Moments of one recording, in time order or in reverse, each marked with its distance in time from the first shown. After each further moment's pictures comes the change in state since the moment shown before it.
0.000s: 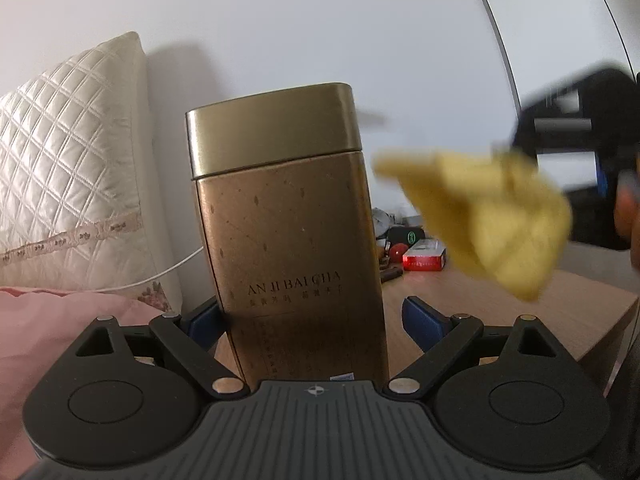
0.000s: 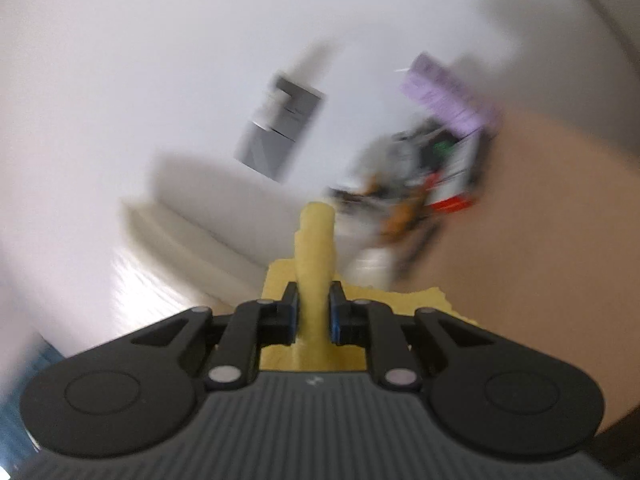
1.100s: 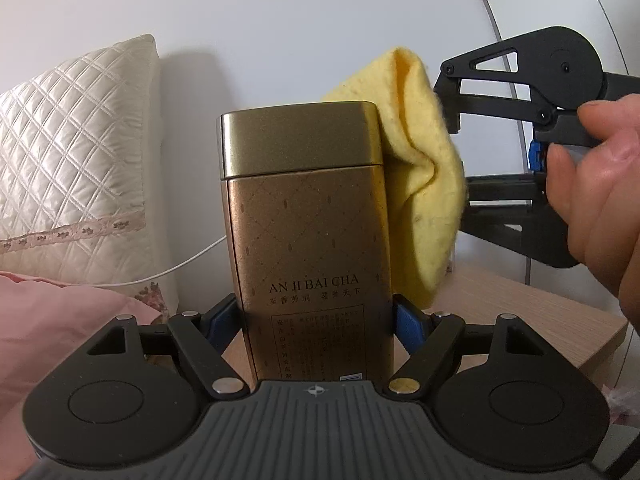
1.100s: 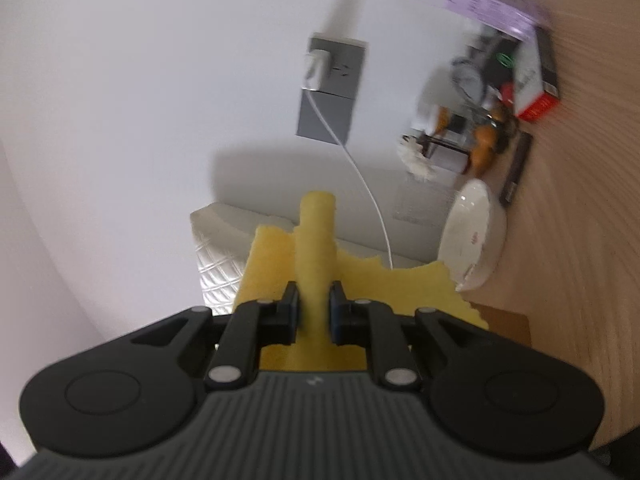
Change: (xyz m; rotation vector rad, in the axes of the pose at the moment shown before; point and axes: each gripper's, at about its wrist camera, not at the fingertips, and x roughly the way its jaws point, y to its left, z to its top) left arm -0.015 -0.007 -0.001 -0.050 -0.048 0.010; right arm 0.035 0.017 -0.024 0.170 0.069 0.167
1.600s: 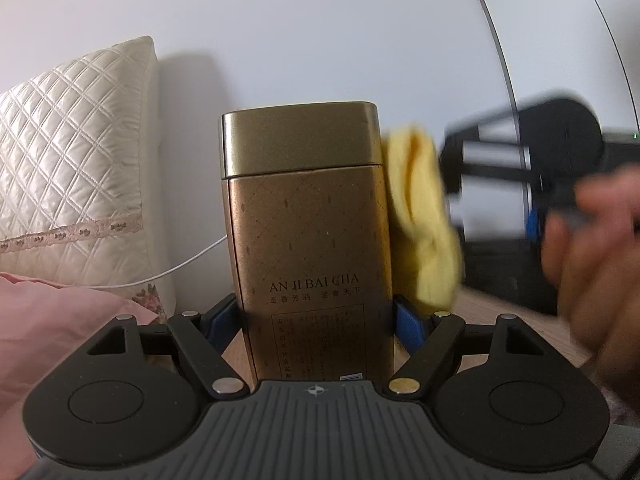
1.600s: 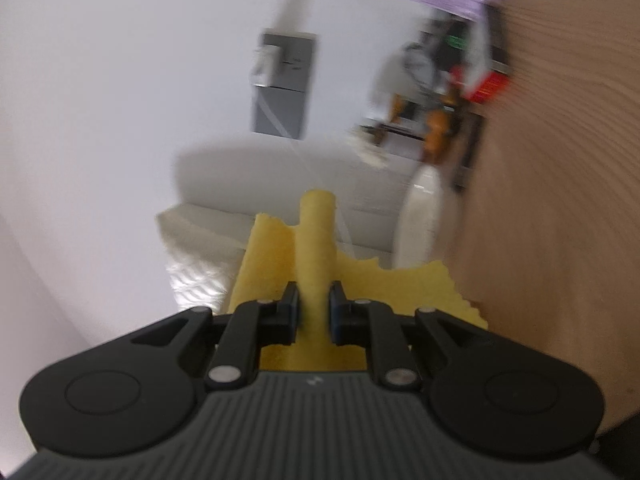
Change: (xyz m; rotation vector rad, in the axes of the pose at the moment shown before) left arm 0.001 -0.001 0.001 -0.002 -0.007 -0.012; right arm 0.001 -0.030 0.000 0.070 0.011 -0.038
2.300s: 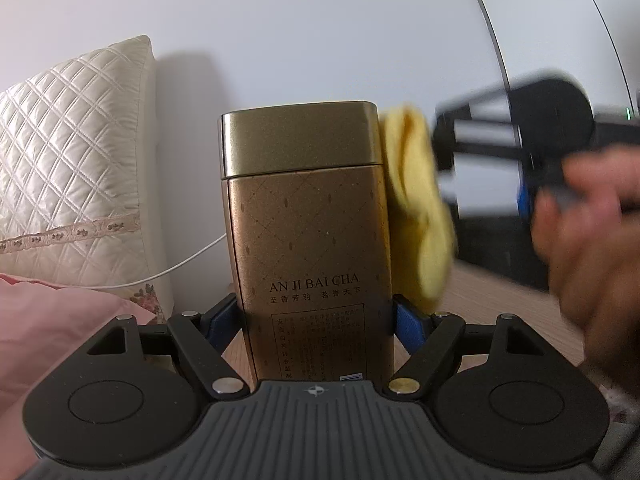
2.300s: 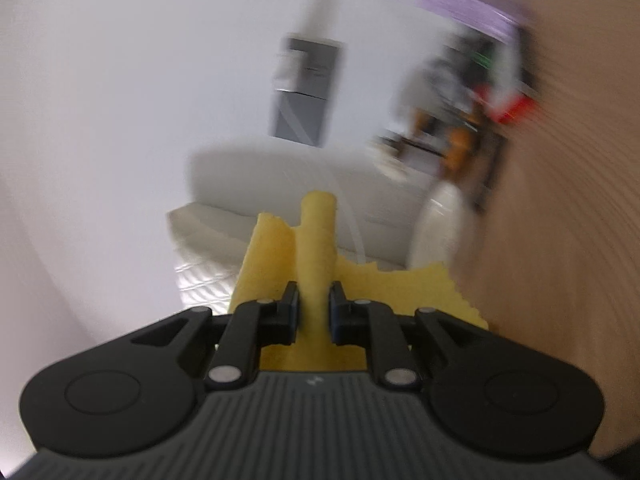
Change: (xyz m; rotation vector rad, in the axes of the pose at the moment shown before) left arm 0.000 0.000 0.001 0.002 0.003 -0.005; right arm 0.004 0.010 0.003 -0.092 -0.019 0.020
